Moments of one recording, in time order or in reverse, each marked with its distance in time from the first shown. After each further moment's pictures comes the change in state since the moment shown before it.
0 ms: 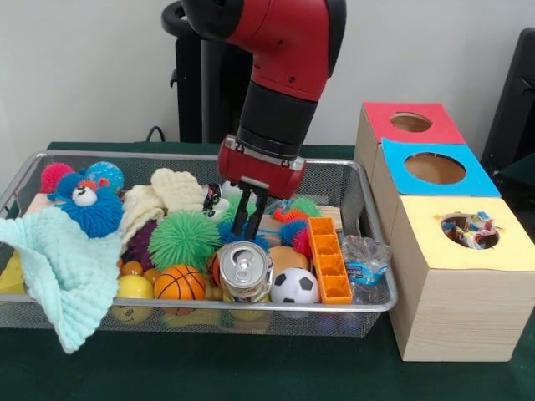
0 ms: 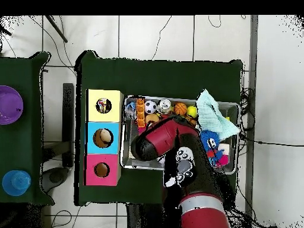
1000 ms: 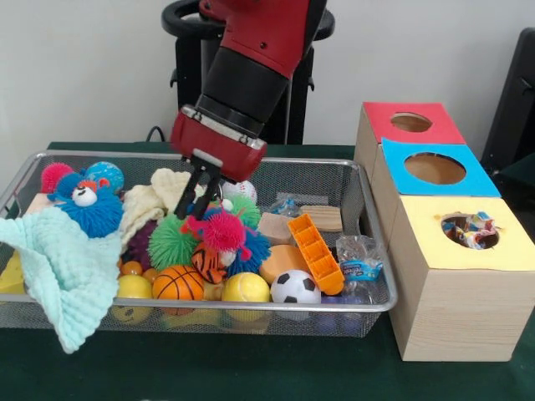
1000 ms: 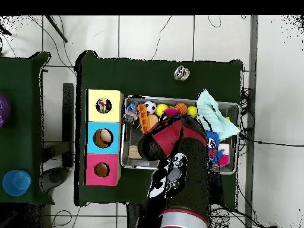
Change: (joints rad) arm 0.145 0.033 -0.301 -0.106 0.087 -0.111 0.034
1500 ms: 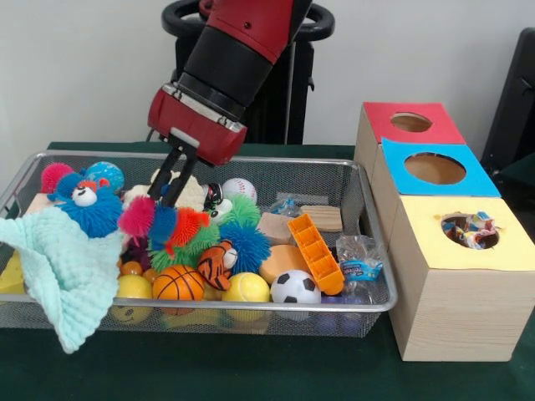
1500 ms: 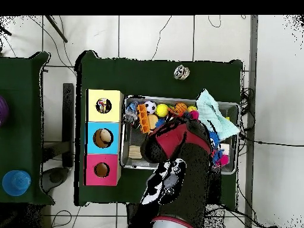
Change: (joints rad) arm 0.056 0.024 -0.136 -0.010 0.091 -0.038 0.000
